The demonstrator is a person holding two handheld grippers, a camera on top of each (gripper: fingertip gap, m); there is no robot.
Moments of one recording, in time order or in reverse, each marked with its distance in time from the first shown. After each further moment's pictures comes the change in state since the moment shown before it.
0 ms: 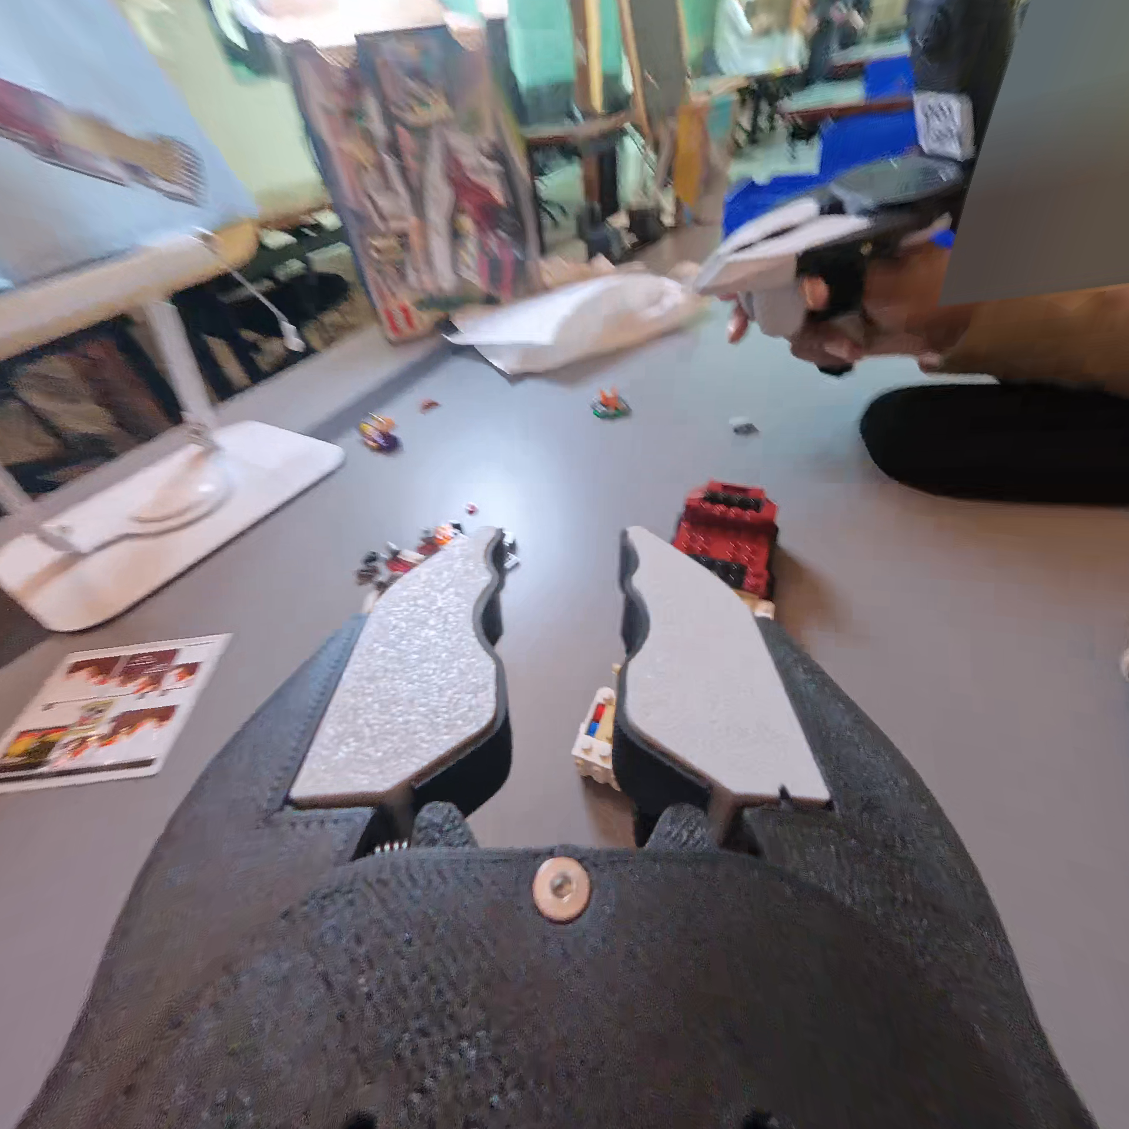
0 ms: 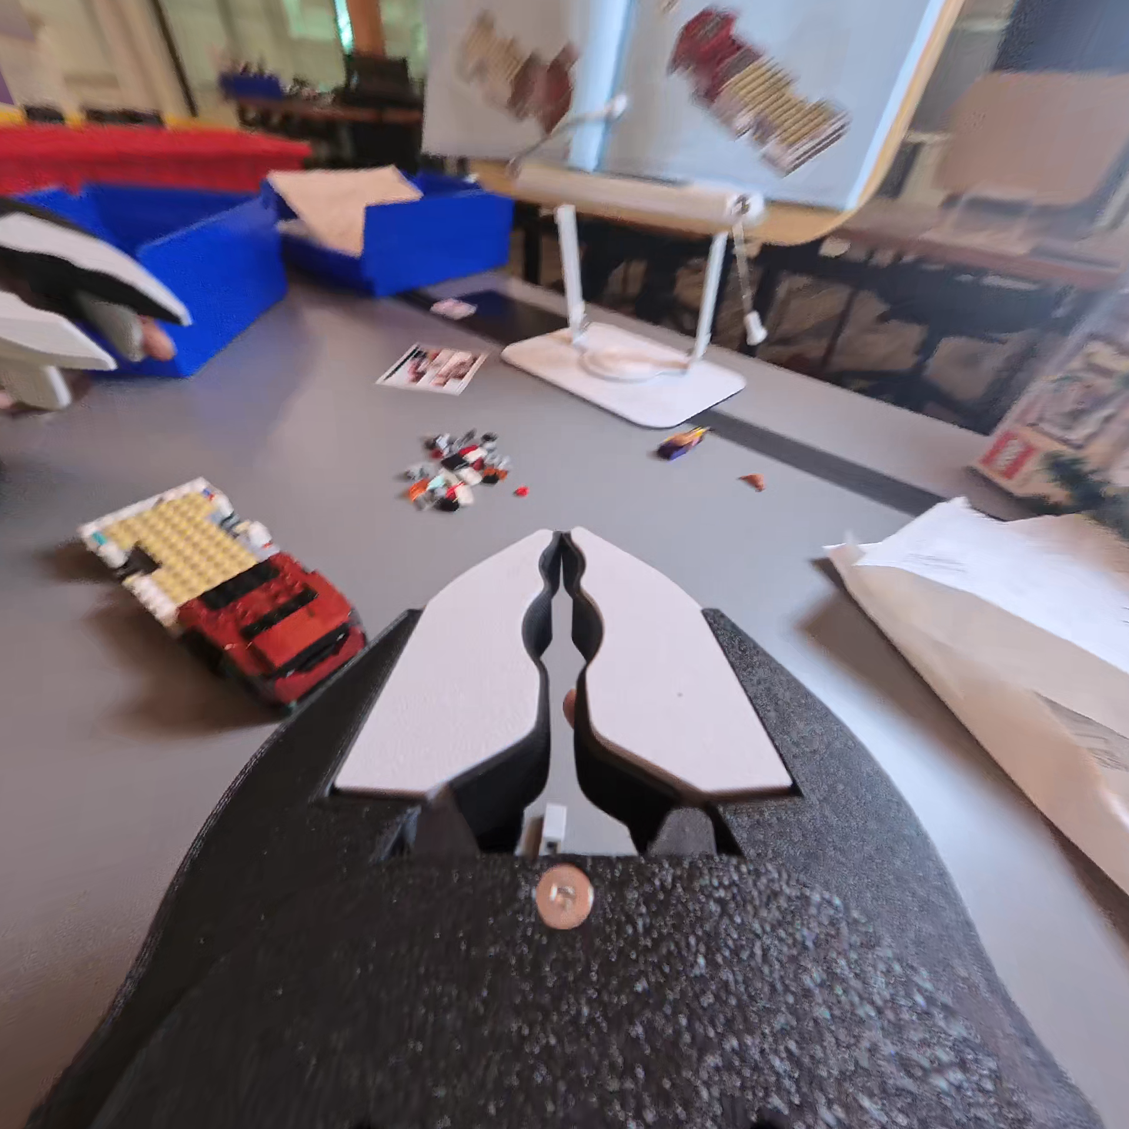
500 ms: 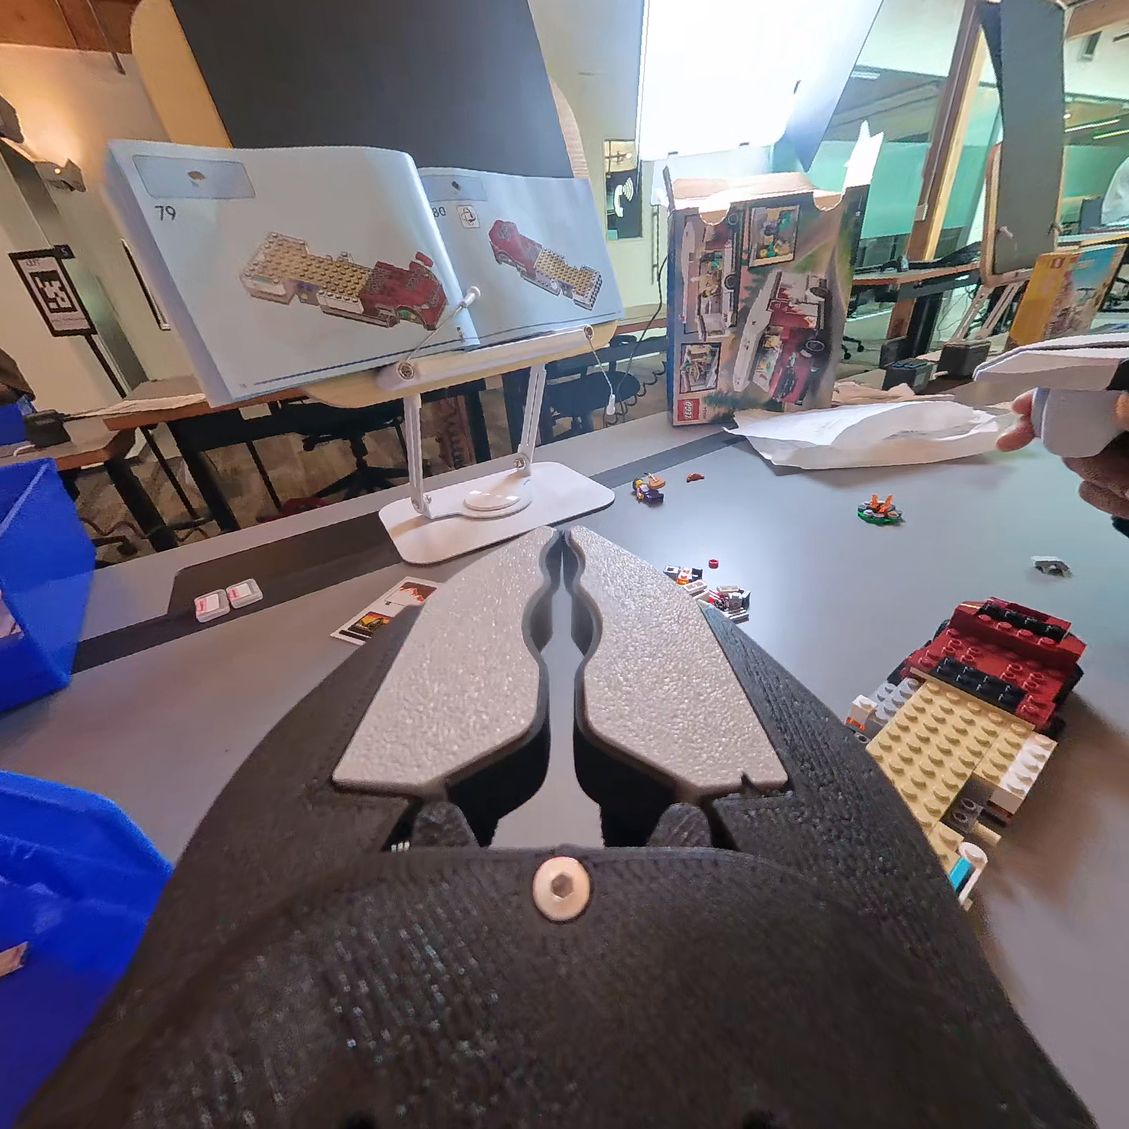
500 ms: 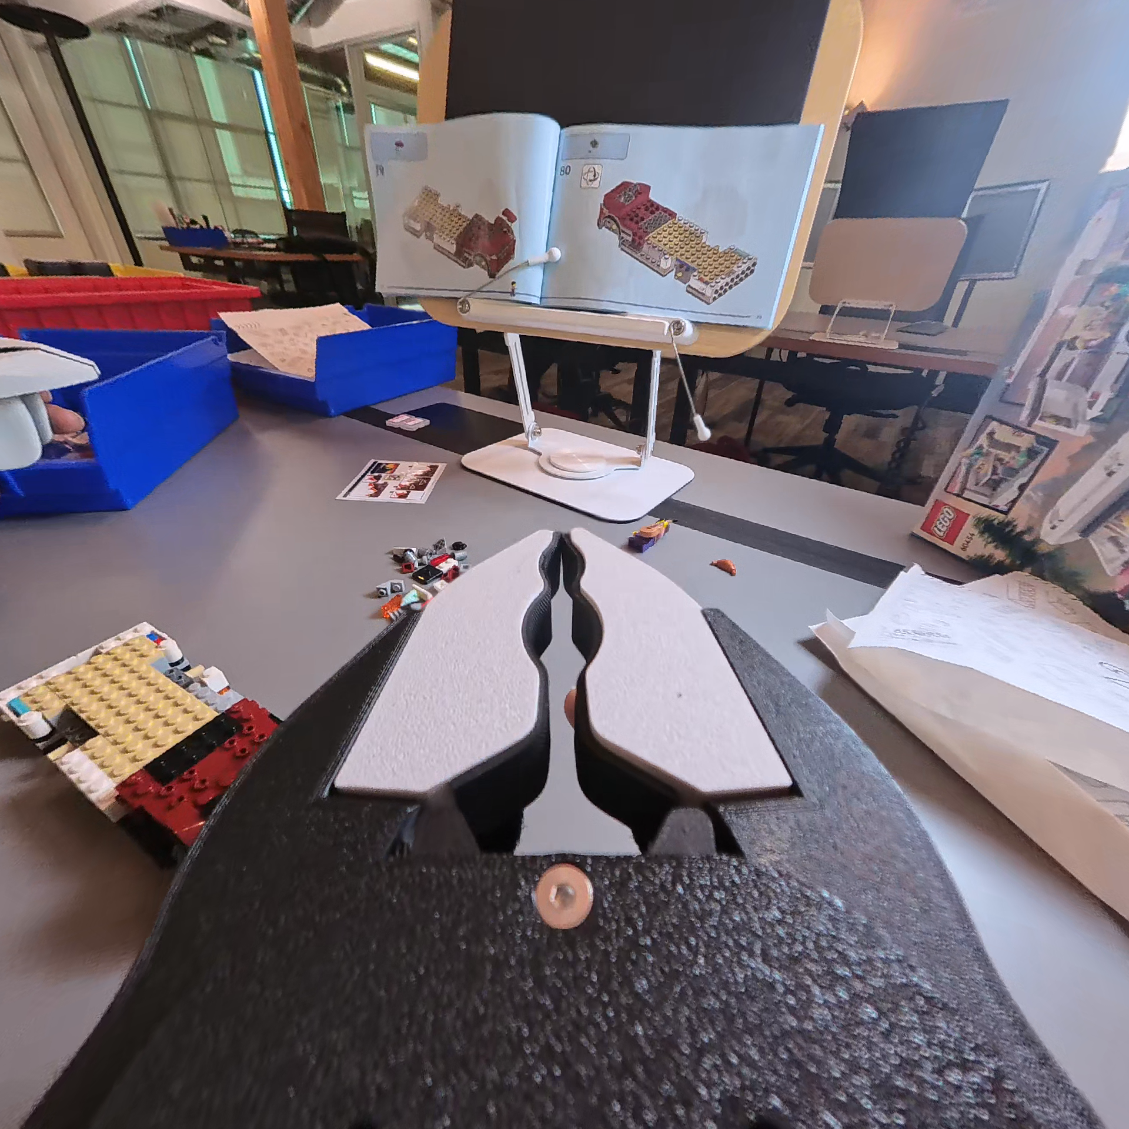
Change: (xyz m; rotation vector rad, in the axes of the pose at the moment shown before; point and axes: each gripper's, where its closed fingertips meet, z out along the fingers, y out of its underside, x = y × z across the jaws) left arm -0.080 -0.008 -0.060 0.182 -0.511 -0.050; right arm -0.003 -0.030 0.027 0.158 0.117 0.026
